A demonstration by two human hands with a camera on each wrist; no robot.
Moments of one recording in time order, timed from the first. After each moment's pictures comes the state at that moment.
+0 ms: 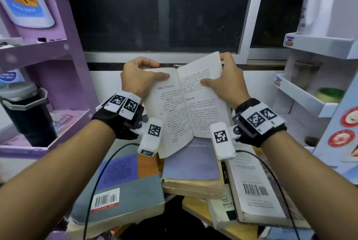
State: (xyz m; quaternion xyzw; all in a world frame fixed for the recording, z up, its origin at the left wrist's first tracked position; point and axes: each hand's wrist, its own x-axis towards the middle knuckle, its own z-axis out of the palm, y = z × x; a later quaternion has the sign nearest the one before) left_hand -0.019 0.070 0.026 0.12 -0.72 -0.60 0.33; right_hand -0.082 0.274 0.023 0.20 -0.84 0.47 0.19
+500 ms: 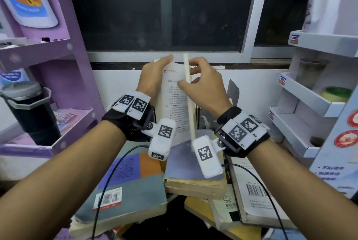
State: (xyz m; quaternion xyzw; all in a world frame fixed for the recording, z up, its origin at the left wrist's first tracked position) left_hand -0.021 0.096 0.031 0.05 -0.65 -0.72 0.22; right_hand -0.047 0.231 0.012 0.28 -0.80 0.49 0.20
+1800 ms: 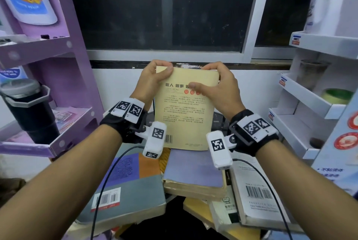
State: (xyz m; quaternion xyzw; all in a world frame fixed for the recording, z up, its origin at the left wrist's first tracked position) left_hand -0.026 0.081 0.009 -0.06 -0.67 -0.70 0.24; right_hand -0.071 0.261 -0.002 0.28 -0.74 0.59 0.18
